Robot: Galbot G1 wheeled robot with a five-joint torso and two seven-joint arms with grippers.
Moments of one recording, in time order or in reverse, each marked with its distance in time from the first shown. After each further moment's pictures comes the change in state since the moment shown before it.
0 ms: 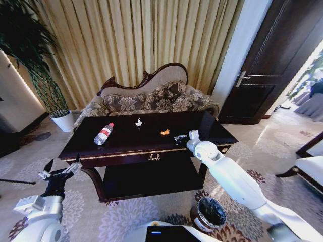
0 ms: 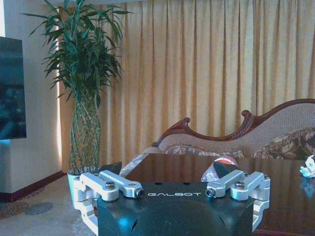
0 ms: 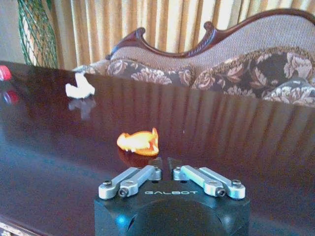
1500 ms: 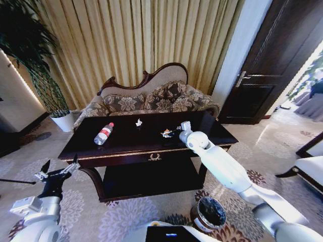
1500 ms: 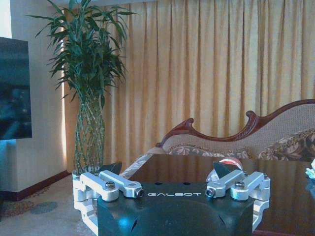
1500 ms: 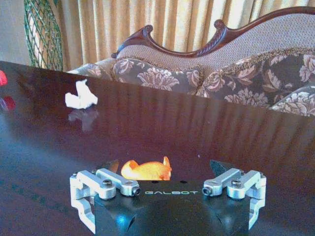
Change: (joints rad) left arm 0.007 -0.012 -0.016 -0.009 -0.004 0.002 -0.002; right arm 0.193 0.070 -0.137 -0.160 0.020 -0.011 0.000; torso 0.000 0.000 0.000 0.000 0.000
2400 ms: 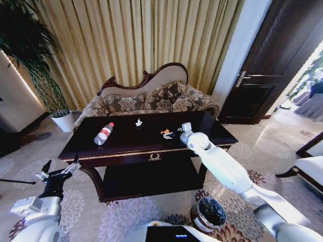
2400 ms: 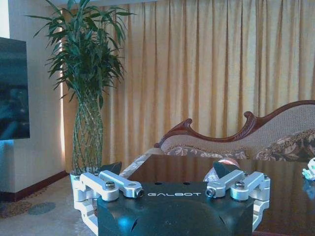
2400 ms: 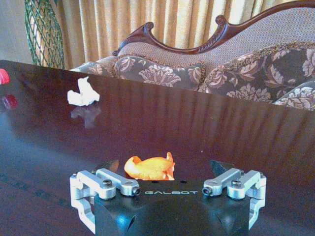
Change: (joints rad) left arm 0.004 -0.003 0.007 -0.009 0.002 0.000 0.000; right arm -0.007 0.004 0.005 0.003 0.012 -0.006 0.000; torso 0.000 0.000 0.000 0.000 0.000
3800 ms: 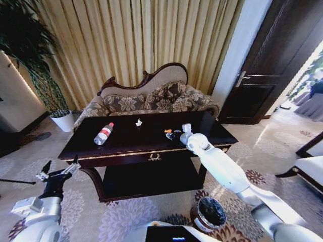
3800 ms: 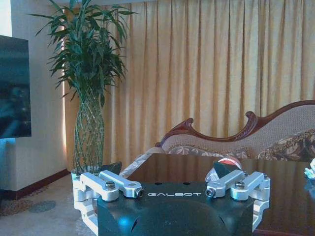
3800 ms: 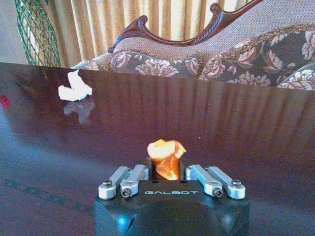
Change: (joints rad) left arm -0.003 -0.007 -0.001 0.013 0.001 -0.009 0.005; right arm -0.015 0.021 0.013 -0.050 0.032 0.006 0.000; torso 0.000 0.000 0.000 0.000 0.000
